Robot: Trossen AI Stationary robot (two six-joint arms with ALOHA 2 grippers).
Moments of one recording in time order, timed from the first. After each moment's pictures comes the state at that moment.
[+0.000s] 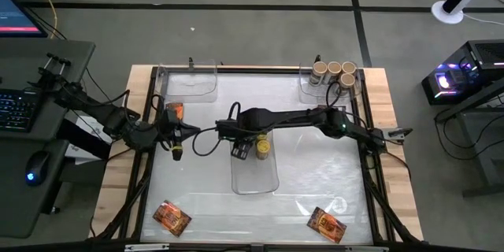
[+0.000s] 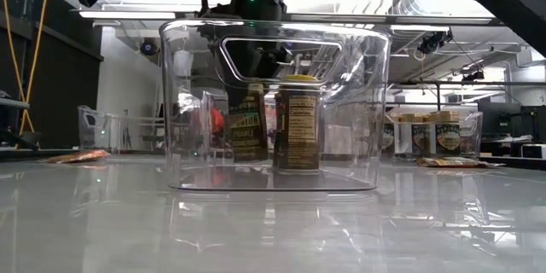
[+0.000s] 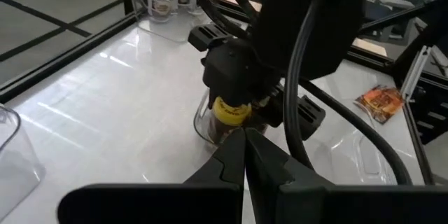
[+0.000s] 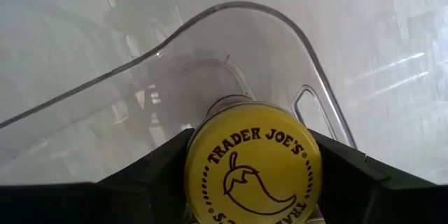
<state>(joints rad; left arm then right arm) -0.48 0.73 0.75 -0.56 -0.68 -0.57 0.04 2.41 2.35 -1.30 0.19 0.36</state>
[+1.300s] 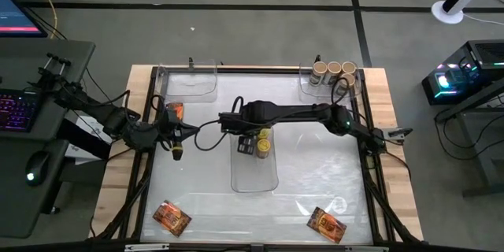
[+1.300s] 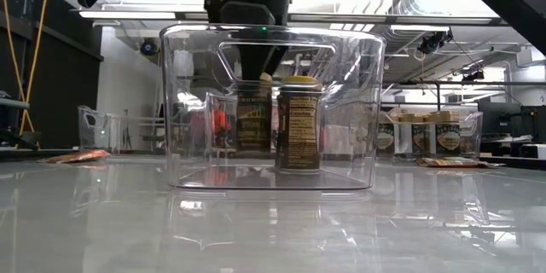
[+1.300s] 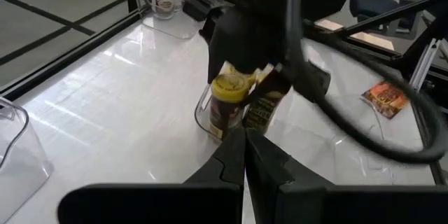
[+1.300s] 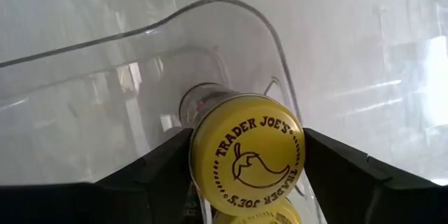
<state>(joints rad) -0.48 0.73 0.75 -0.59 -0.68 -0.57 0.02 2.35 2.35 -1.36 0.20 0.17</state>
